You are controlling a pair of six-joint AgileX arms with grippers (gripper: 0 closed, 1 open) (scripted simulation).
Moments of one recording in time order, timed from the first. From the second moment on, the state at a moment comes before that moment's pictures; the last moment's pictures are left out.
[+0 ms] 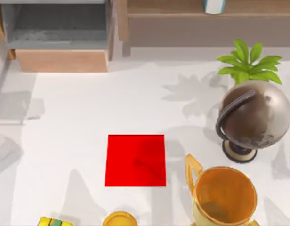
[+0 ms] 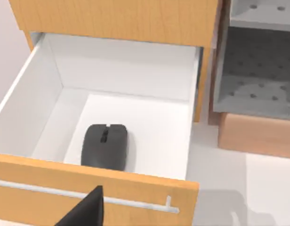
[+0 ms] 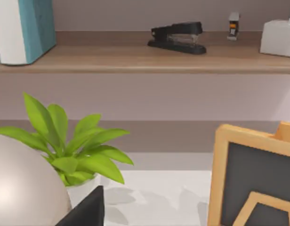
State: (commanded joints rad) left arm 0.16 0.91 0.89 -0.45 -0.01 0.03; right arm 0.00 0.00 0.00 0.00 0.00 0.00
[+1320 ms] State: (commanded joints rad) left arm 0.32 2.61 2.46 -1.32 0.02 0.20; right arm 0.00 0.00 0.00 0.00 0.00 0.00
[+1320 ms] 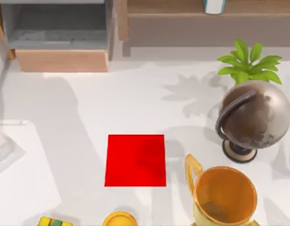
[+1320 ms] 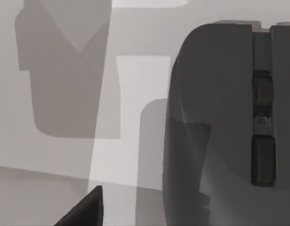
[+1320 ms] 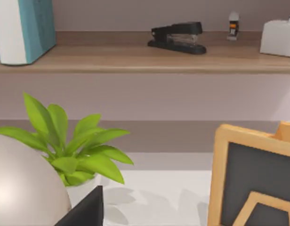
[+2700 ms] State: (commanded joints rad) left arm 0.32 2.62 2.37 -1.22 0.02 0.20; right arm 0.00 0.00 0.00 0.00 0.00 0.00
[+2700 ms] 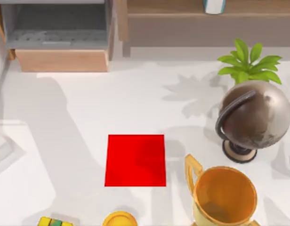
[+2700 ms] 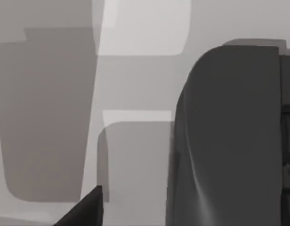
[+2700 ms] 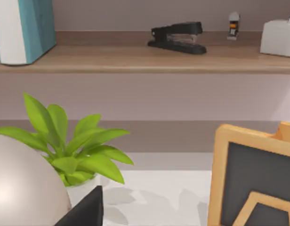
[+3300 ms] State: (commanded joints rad) left arm 0.32 2.62 2.37 -1.22 0.02 0.20; right arm 0.00 0.00 0.00 0.00 0.00 0.00
